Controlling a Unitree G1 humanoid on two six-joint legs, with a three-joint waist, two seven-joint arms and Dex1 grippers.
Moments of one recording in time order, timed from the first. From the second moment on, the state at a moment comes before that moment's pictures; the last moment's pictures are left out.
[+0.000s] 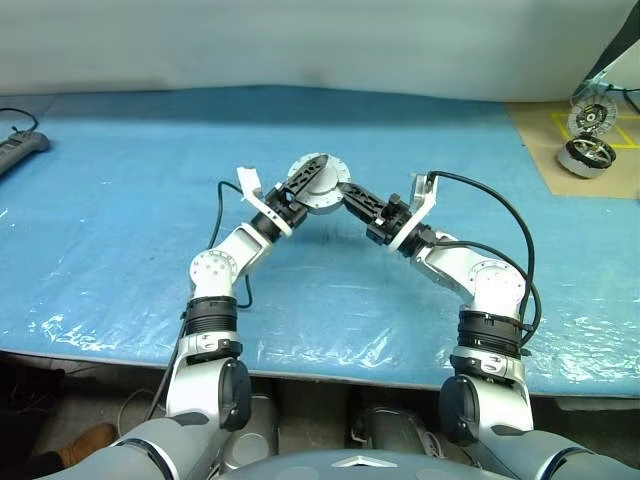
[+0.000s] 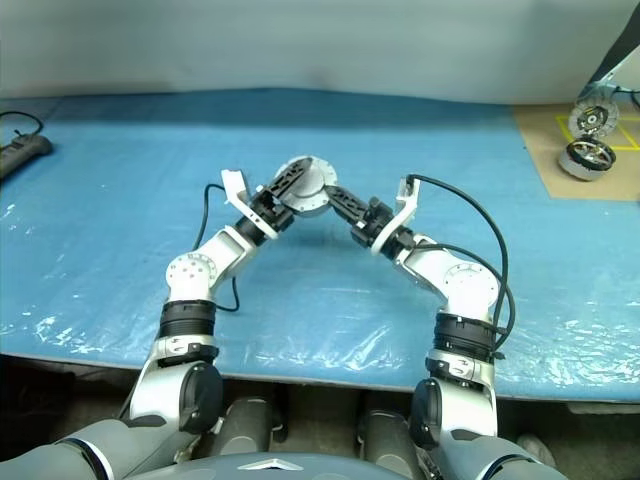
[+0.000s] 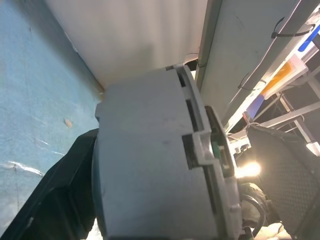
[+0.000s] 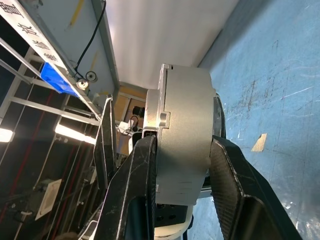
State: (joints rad) left arm -0.65 -0.07 0.38 0.34 -1.04 0.82 -0.50; right arm -0.55 -0.08 -0.40 0.10 1.26 1.10 0.17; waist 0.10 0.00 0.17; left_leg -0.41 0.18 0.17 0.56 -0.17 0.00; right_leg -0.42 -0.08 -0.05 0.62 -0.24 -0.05
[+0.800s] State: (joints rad) left arm -0.67 -0.06 0.36 0.40 -1.02 0.75 -0.50; right arm -0.55 -0.05 -0.35 0.09 1.18 0.95 0.19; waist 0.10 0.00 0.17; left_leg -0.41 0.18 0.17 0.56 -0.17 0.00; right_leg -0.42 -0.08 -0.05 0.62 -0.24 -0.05
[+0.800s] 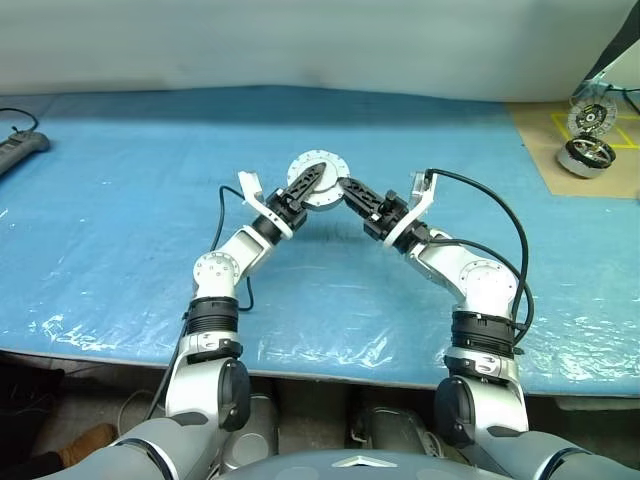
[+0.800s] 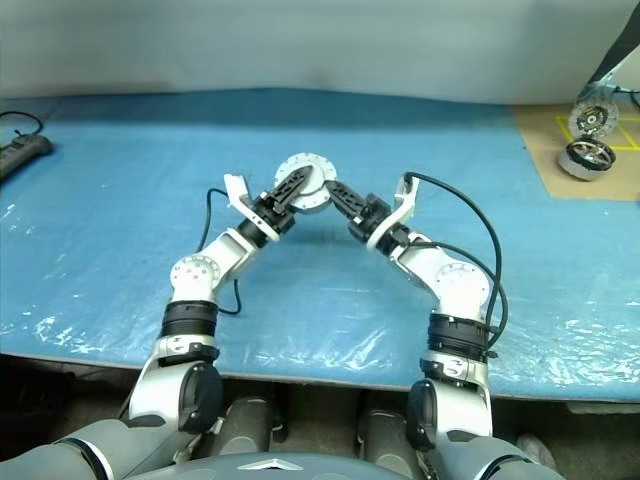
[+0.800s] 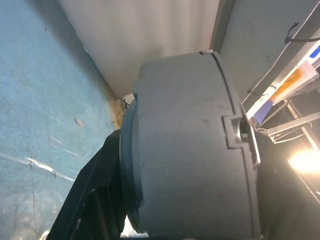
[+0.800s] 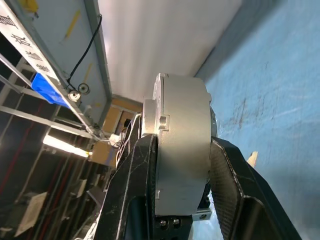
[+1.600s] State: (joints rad) left arm -0.87 0.16 0.43 0.87 -0.70 0.28 -0.50; right arm -0.42 -0.17 -0.21 0.01 0.92 0.86 0.17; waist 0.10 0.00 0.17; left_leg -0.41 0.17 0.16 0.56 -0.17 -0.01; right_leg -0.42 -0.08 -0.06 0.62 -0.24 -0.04
